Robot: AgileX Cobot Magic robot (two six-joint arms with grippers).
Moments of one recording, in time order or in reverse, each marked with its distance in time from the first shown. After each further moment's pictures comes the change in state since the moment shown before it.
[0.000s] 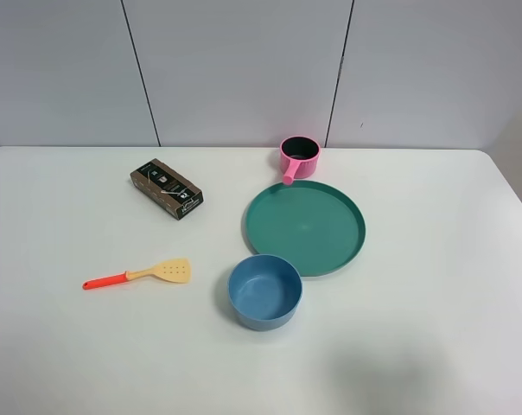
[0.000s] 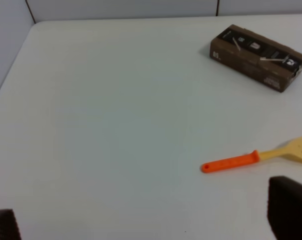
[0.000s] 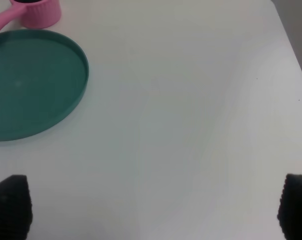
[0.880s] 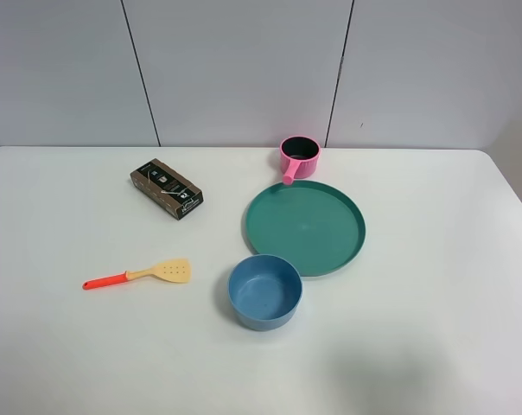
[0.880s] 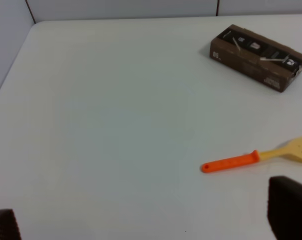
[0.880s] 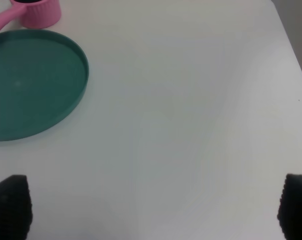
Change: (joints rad) left arm 0.000 0.000 0.000 0.000 0.000 0.000; right arm 0.000 0.000 0.000 0.000 0.000 0.000
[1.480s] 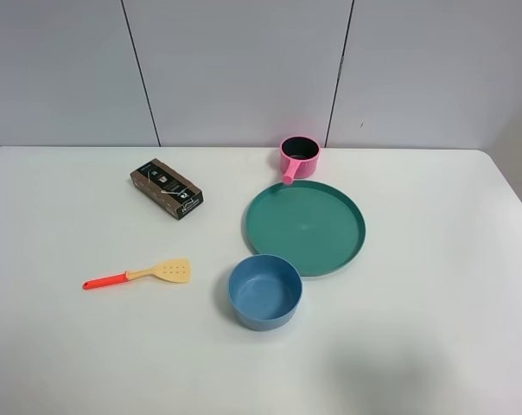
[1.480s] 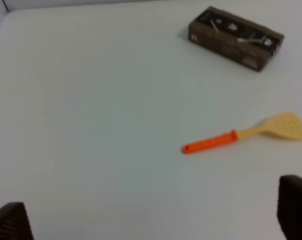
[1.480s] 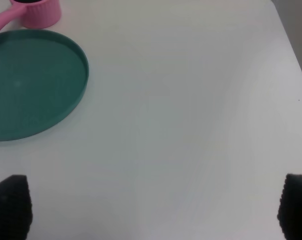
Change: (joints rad) left arm 0.000 0.077 -0.046 -0.094 0.059 0.097; right arm 0.000 0.000 0.000 0.000 0.000 0.000
